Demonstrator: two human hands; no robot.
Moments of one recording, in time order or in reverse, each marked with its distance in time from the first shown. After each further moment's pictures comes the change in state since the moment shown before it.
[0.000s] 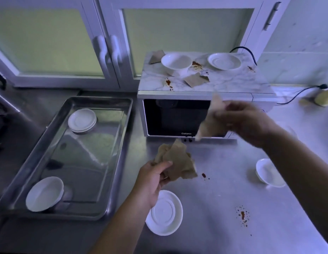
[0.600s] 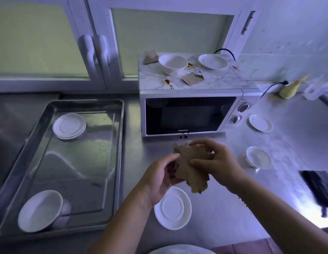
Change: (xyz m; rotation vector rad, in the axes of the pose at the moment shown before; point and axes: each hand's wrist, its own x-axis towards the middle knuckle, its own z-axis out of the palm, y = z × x) left_hand -0.009 0.032 -0.037 0.100 -0.450 -0.098; right_hand -0.077 0.052 0.144 -0.260 0.297 0.109
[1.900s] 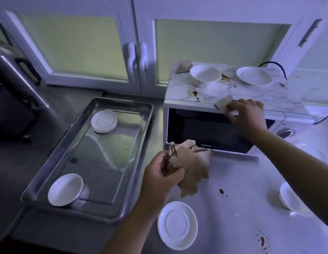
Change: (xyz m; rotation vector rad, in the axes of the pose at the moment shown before) left_hand -0.008 0.008 0.022 0.251 0.387 0.607; right_hand 0.228 -0.006 -0.082 -1.066 0.263 -0.573
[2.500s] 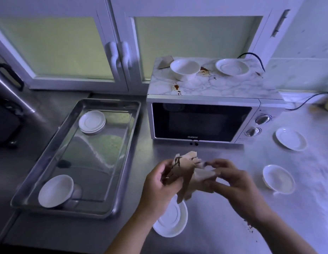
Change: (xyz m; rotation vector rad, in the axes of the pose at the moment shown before) left_hand -0.033 -0.032 0.022 0.202 -0.090 -0.028; right_hand -0.217 -0.075 -0.078 1.134 -0.358 0.349
